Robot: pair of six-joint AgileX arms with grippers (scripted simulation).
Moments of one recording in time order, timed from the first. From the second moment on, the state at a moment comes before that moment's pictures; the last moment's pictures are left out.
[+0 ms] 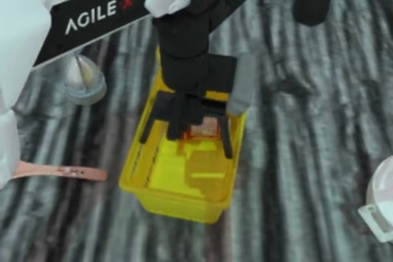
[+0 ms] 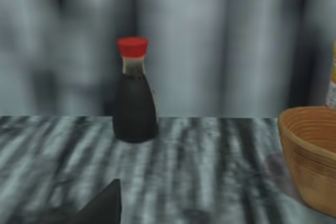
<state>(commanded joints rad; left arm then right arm) -0.68 2.13 1.87 -1.31 0.00 1.09 0.01 0.00 0.00 0.00 0.00 0.00</state>
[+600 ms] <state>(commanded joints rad) -0.65 2.11 1.93 -1.39 0.00 1.11 0.01 0.00 0.00 0.00 0.00 0.00</state>
